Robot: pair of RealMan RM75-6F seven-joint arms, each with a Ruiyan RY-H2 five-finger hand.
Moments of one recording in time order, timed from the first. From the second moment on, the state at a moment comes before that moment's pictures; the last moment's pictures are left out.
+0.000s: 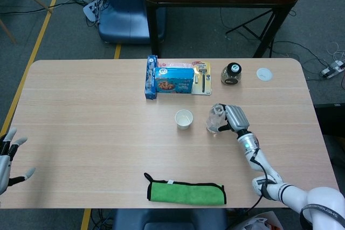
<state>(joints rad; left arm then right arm) -0.06 -1.07 -0.06 -1.66 1.42 1.49 0.13 0.66 -1.73 0.18 -0.92 -1.33 0.95 0.50</state>
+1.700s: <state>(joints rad) -0.08 -1.10 -0.05 -1.63 1.41 1.45 0.17 0.46 -1.33 0.12 -1.38 -1.28 1.05 0.15</state>
